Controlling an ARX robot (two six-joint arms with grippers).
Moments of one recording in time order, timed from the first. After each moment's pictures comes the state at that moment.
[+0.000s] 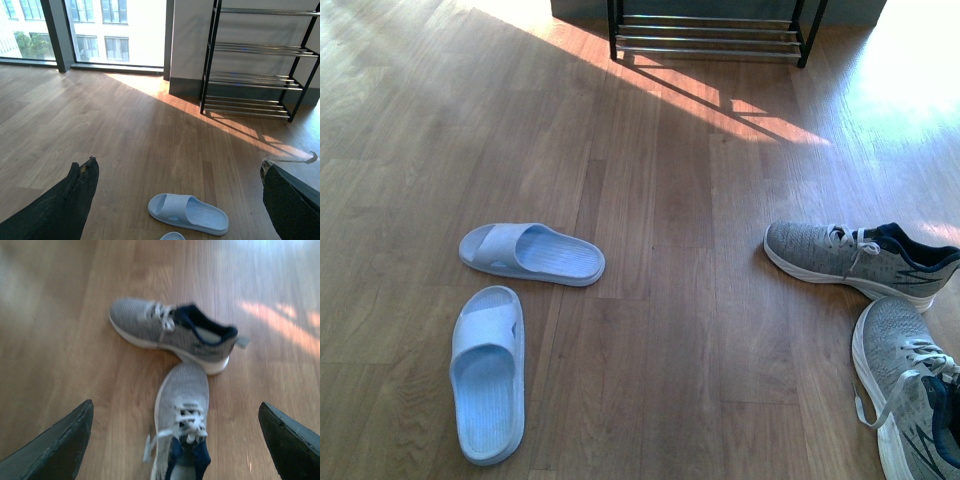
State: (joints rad) left arm 0.00 0.02 0.01 0.00 0.00 -0.01; right arm -0.25 1.88 0.28 0.93 -0.17 -0.21
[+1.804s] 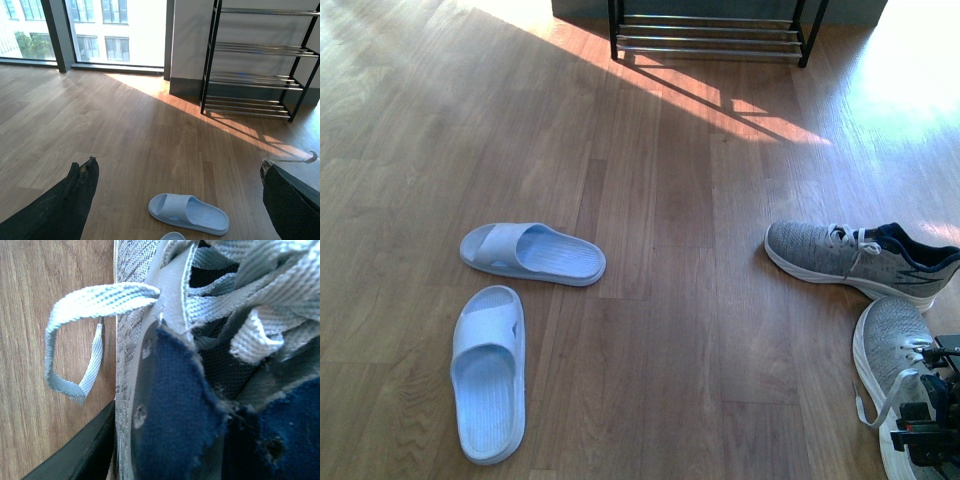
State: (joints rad) left arm 0.00 0.02 0.01 0.00 0.00 -0.01; right arm -0.32 2.84 0.80 0.90 -0.04 -0.38
